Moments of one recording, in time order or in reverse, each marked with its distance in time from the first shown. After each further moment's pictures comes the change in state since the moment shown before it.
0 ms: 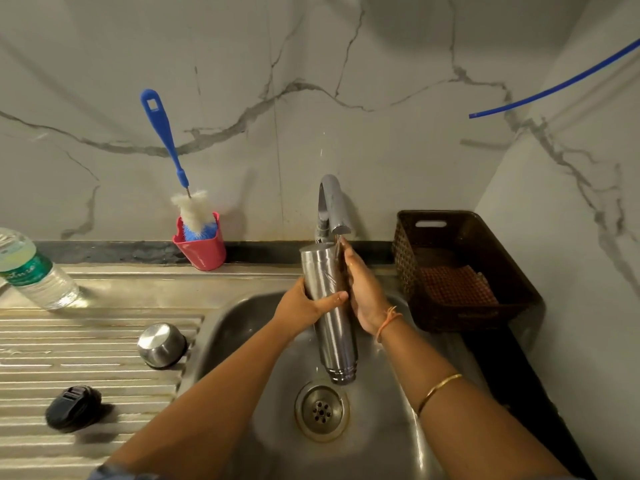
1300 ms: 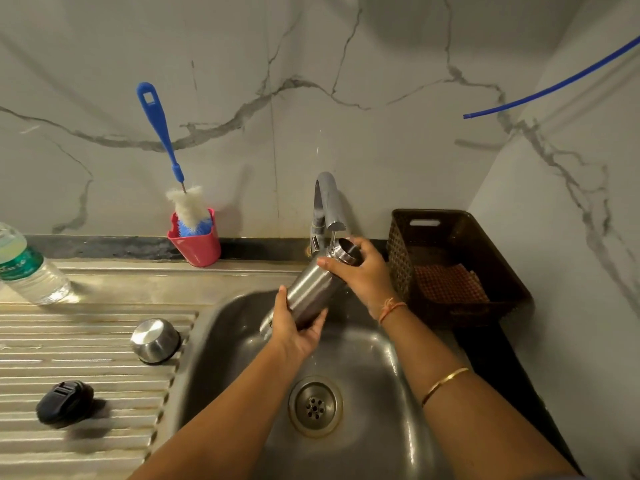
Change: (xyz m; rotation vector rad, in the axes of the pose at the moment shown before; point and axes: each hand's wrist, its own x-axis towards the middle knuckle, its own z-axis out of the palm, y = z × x) left_hand -0.021 0.003 0.019 -1.409 0.377 -0.594; right_hand -0.005 -0.023 -0.008 -0.342 0.202 -0.143
